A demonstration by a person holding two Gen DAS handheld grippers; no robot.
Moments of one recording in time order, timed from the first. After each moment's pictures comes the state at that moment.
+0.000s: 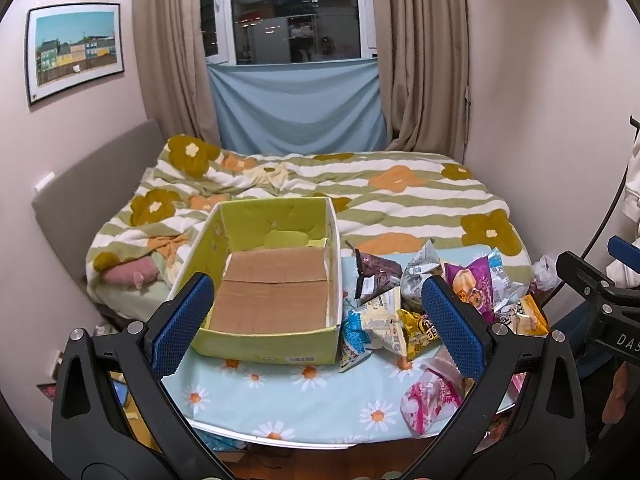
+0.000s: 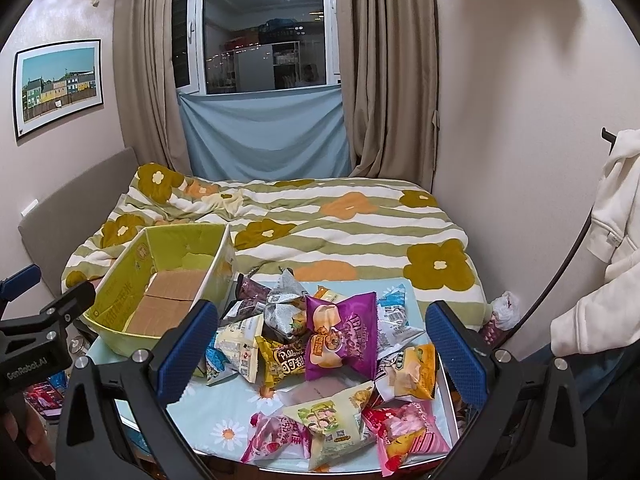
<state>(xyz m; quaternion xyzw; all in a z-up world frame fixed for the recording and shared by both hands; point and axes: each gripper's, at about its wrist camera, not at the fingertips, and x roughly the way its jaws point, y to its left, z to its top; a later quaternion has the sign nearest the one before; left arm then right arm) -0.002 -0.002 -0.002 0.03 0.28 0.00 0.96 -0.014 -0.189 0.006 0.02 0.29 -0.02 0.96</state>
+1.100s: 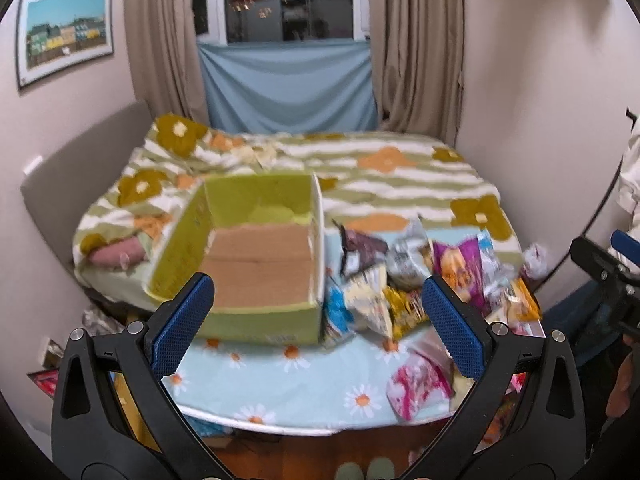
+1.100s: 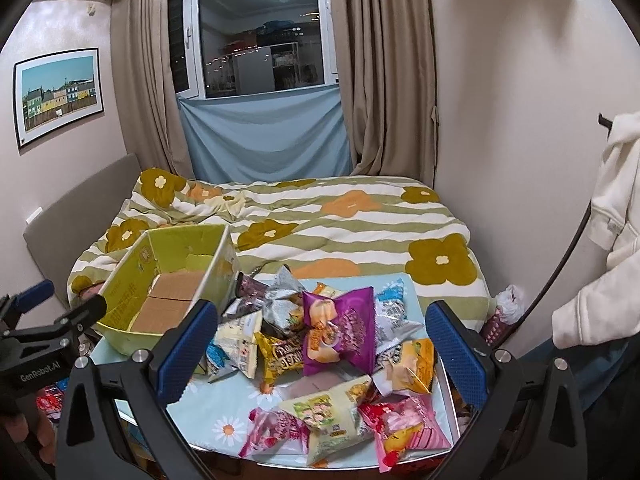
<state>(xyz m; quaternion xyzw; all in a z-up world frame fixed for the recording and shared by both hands) 0.001 -0.015 -0.033 0.02 0.33 -0.02 0.94 -0.022 -0.210 -0.010 0.04 0.29 -0.02 0.96</state>
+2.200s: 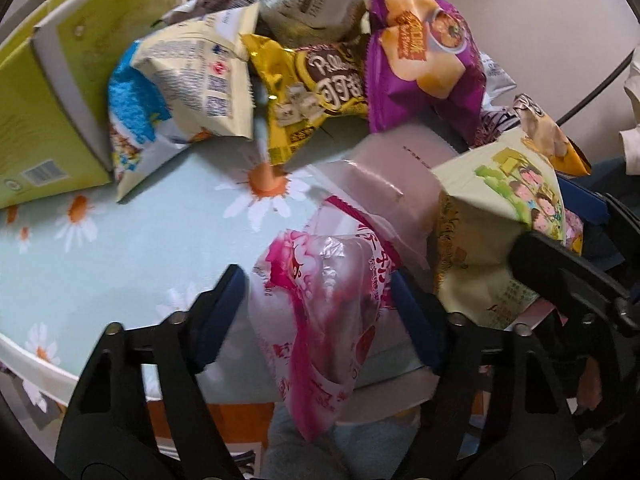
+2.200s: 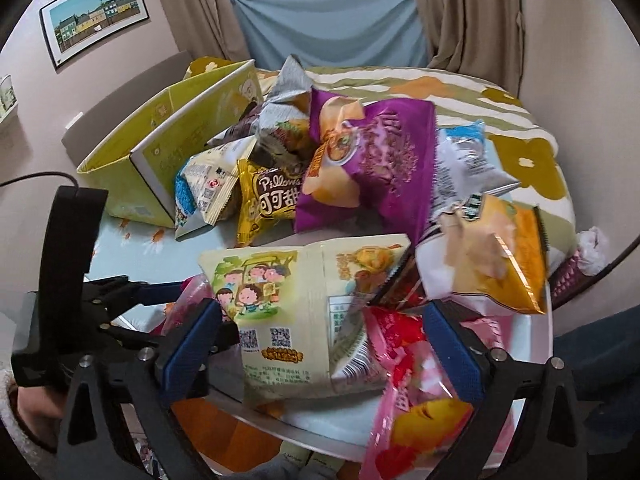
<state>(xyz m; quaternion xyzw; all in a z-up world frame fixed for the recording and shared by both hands) 0.047 -0.117 -0.272 -0.01 0.55 -0.14 0.82 0.020 -0.244 -0.208 0.02 0.45 0.15 0.88</state>
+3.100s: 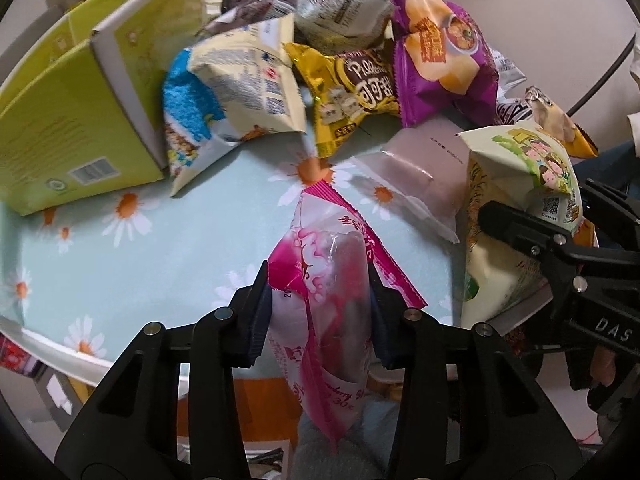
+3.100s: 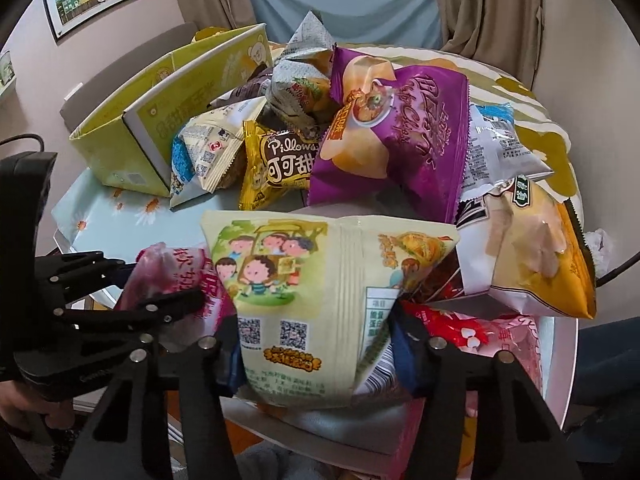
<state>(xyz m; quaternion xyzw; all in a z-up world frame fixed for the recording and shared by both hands) 0.042 -0.096 -0.259 0.03 0.54 -0.11 0.83 0.028 -0.226 -0.229 -0.01 0.48 0.15 0.86</state>
